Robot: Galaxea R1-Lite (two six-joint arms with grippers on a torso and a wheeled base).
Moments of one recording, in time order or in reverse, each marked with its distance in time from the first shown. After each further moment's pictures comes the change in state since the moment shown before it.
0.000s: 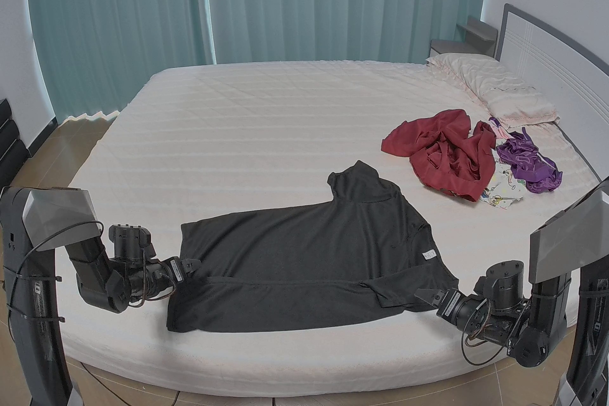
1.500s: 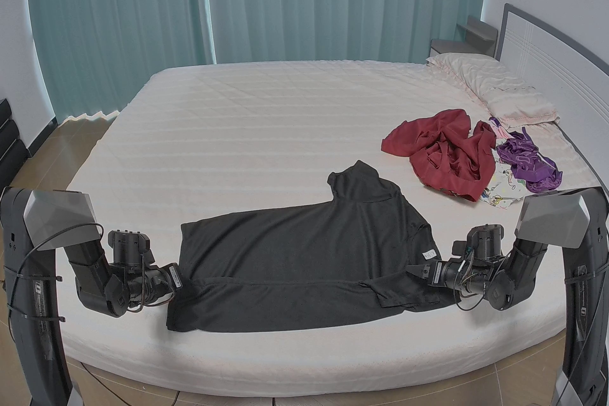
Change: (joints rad) left arm 0.007 0.010 0.034 -0.007 0.000 -0.003; right arm -0.230 0.206 -0.610 0.433 0.276 -0.543
